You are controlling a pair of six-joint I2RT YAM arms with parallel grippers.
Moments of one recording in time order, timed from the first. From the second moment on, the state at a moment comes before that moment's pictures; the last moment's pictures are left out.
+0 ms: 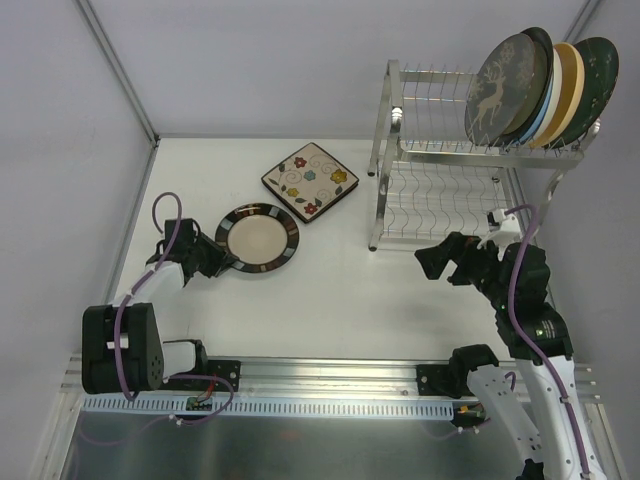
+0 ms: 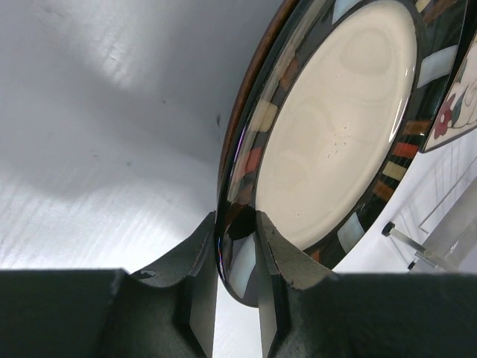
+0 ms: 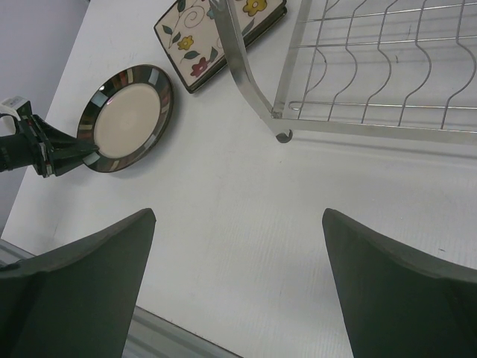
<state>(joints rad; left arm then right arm) 0.09 1.24 0.53 -0.21 0.29 -0.88 0.20 0.50 0.81 -0.66 -0.24 0.40</state>
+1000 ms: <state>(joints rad) 0.03 1.30 0.54 -0.18 0.28 -0.90 0.20 0.48 0.79 -0.66 -0.24 0.40</state>
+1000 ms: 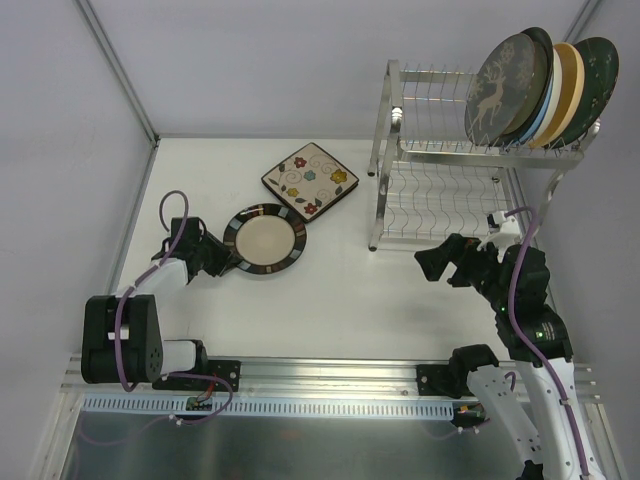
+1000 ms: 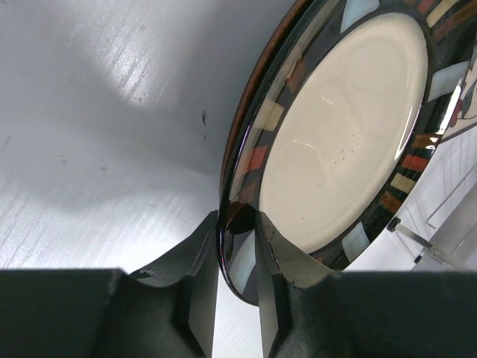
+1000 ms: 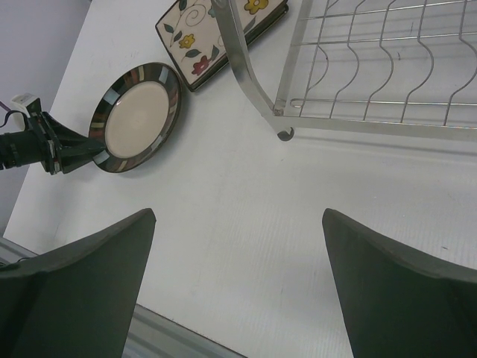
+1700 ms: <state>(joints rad) 0.03 1.25 0.54 -0.21 0.28 -0.90 0.20 0.48 0.79 -0.67 -0.24 0.40</state>
